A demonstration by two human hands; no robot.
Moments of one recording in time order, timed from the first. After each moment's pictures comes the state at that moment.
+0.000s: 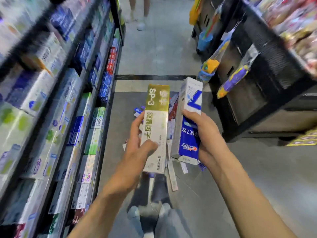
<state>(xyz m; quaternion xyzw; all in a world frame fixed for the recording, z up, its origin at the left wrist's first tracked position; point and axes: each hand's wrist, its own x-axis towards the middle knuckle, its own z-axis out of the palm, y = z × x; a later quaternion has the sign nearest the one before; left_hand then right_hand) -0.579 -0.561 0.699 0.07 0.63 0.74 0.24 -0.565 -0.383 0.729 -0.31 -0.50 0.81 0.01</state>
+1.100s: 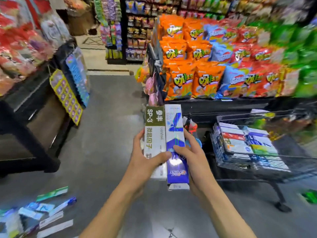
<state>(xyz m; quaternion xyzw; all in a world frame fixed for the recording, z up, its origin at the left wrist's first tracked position) -0.183 -0.507 0.810 0.49 0.33 0.39 0.71 -0.055 -0.577 0.840 -0.52 -0.25 0.48 0.66</state>
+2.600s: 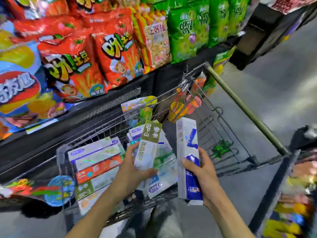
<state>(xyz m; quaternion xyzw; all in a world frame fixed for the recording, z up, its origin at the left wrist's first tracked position) 0.685 -0.520 0.670 0.69 0.28 0.02 0.67 0.786 -0.710 0.723 -0.65 0.06 0.31 0.69</state>
